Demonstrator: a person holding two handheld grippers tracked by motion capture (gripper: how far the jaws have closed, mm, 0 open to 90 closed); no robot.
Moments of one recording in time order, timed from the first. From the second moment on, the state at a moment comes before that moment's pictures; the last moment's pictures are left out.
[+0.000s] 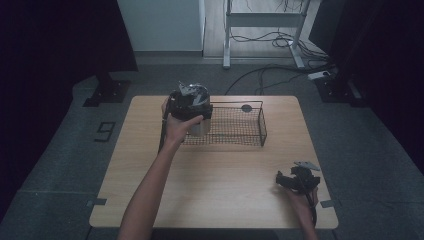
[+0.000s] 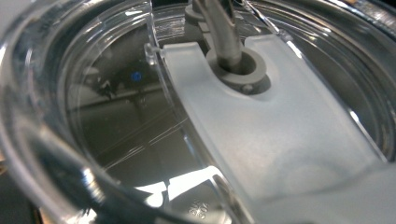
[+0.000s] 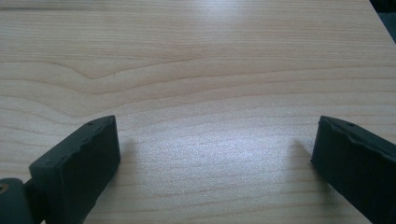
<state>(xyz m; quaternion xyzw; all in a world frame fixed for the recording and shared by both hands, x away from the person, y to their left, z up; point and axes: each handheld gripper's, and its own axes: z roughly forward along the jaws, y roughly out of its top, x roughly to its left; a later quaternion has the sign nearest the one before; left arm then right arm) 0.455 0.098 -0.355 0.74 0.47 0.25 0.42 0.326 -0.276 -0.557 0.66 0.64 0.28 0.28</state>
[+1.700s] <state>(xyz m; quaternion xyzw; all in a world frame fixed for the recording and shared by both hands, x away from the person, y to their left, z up) 0.515 0.091 -0.463 0.74 0.52 0.23 0.37 0.326 -0.277 -0.557 0.66 0.64 0.28 0.28</state>
